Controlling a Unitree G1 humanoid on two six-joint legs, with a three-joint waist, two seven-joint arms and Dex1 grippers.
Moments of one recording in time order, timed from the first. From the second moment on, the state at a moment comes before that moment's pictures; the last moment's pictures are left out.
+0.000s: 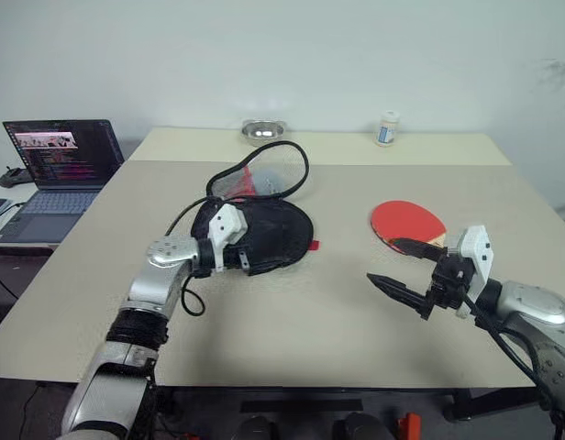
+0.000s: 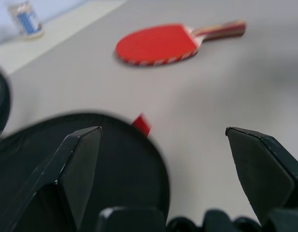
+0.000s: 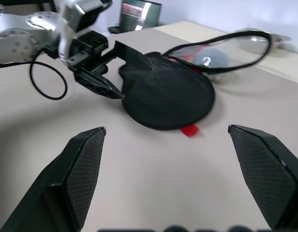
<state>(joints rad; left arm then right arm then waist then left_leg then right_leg) -0.66 0.57 -0.11 0.50 -0.24 0.00 -1.17 -0.15 -0.67 -0.14 -0.58 0.64 0.63 0.72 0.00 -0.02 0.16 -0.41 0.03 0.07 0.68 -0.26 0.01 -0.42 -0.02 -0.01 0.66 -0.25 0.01</state>
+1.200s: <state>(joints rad) -0.89 0.51 -0.14 1.04 -0.01 -0.20 -1.39 -0.18 -0.64 -0.11 -0.62 0.63 0.64 0.60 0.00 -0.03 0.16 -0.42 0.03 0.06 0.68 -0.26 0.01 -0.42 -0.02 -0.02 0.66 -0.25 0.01</state>
